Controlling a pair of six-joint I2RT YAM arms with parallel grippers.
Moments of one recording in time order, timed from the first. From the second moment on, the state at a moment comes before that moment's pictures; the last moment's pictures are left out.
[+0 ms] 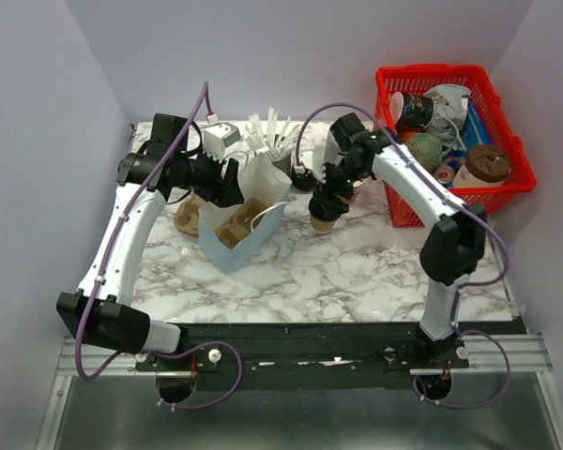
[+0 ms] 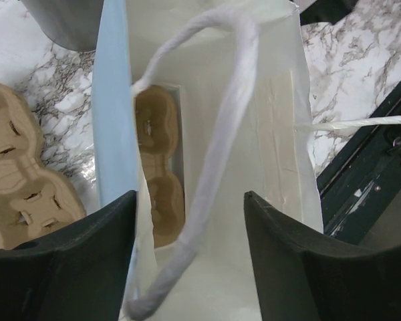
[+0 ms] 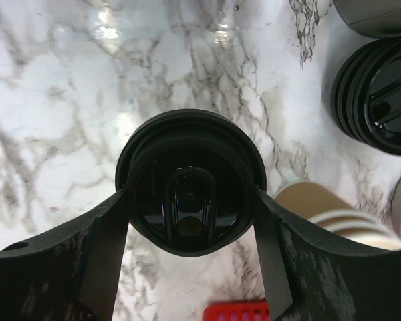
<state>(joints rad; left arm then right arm) -0.20 1.39 1.56 -1.02 0.61 0.22 0.49 1.99 1.87 -1.15 -0.46 -1.00</state>
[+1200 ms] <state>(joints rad) -0.43 1.37 1.53 -0.99 0.63 0.29 0.77 1.32 1.74 -1.02 -0.65 -0.97</state>
